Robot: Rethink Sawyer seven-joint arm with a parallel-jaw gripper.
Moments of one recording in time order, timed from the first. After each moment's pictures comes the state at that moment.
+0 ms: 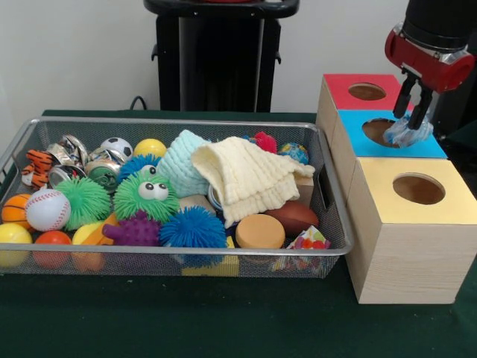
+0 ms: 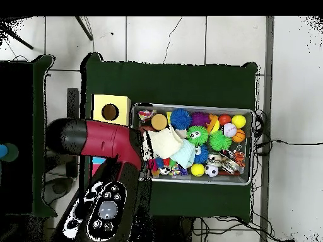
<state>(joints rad) 0.32 -0.53 -0.37 1.46 0.37 0.81 2.66</state>
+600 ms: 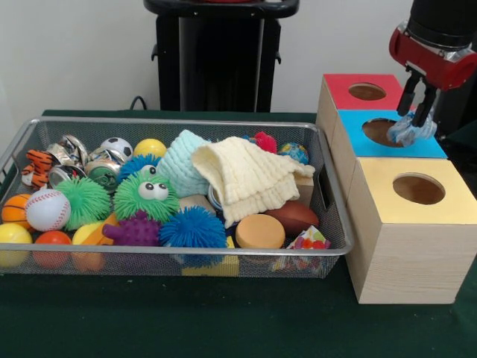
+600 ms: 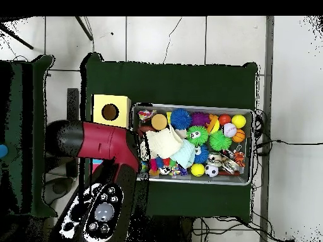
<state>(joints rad) 0.33 -0.54 -0.37 1.47 0.37 0.81 2.66</state>
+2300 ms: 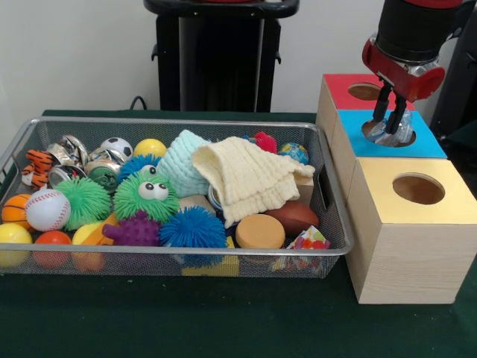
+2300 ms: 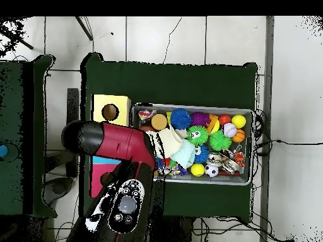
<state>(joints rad) 0.25 -0.54 -0.31 1.53 0.37 0.80 2.66</state>
